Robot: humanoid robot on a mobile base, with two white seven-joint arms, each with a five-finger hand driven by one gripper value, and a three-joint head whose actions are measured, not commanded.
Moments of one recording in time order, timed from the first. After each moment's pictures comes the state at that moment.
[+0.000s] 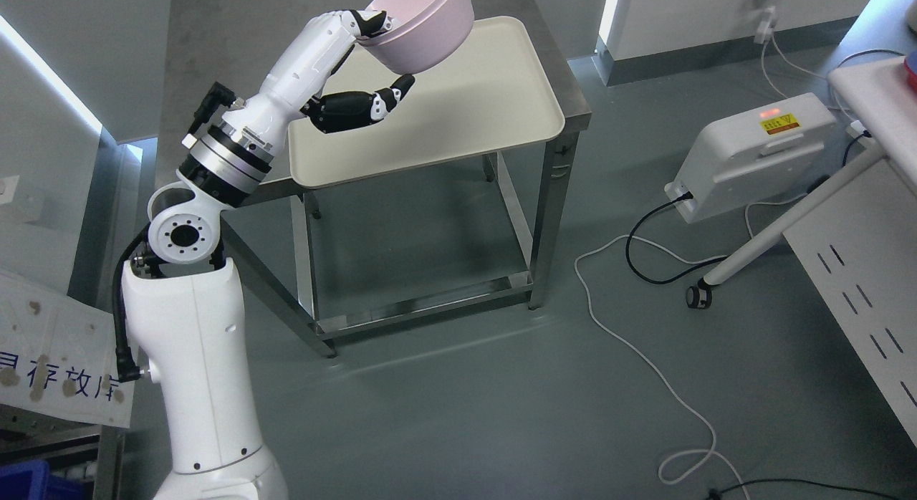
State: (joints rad) left arm -0.62 0.00 0.18 -1.62 -0.47 -0.47 -0.73; right arm 0.08 0.00 -0.09 -0.20 -0.09 0.01 0.07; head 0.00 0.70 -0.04
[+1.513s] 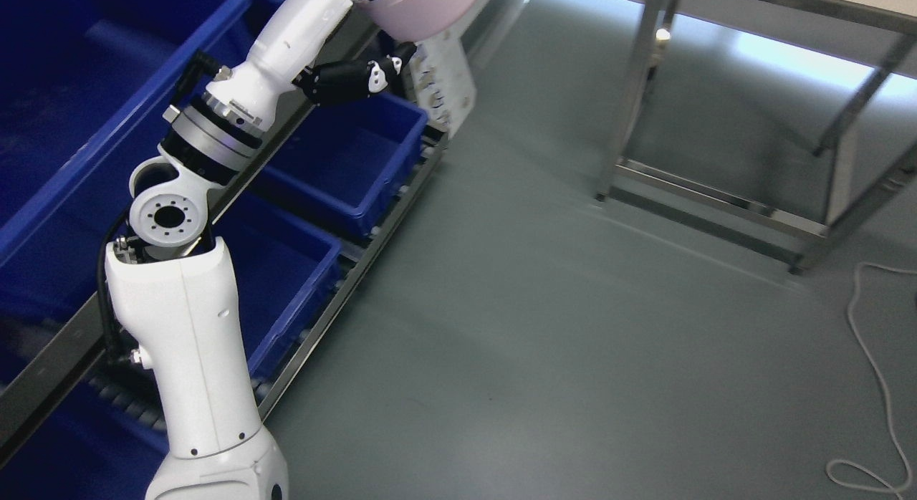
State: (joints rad) left arm -0.70 0.00 0.14 -1.68 -0.47 -0.40 -0.72; right arm 0.08 0.00 -0.09 -0.20 -0.09 0.01 0.06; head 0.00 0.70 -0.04
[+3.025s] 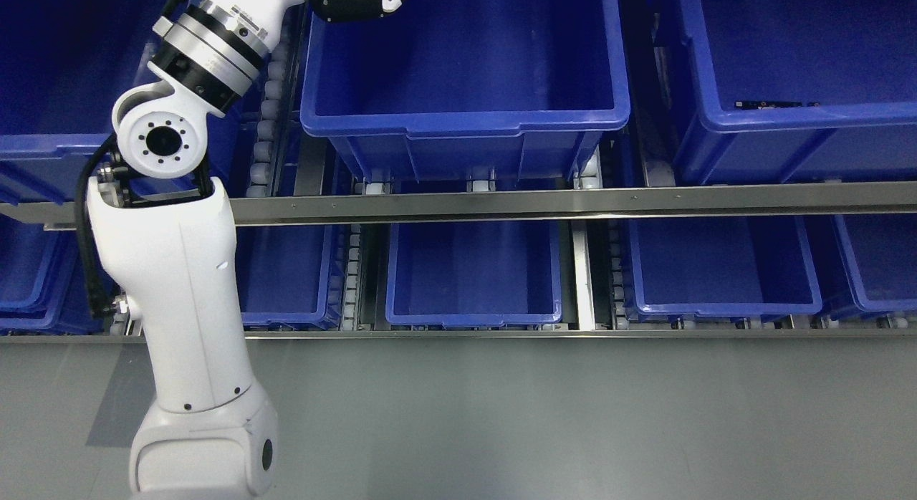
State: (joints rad) left arm -0.83 0.04 0.05 -1.71 -0.55 -0.17 -0.74; right arm 0.08 0.00 -0.09 -0.20 -0.09 0.01 0.06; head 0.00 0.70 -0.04
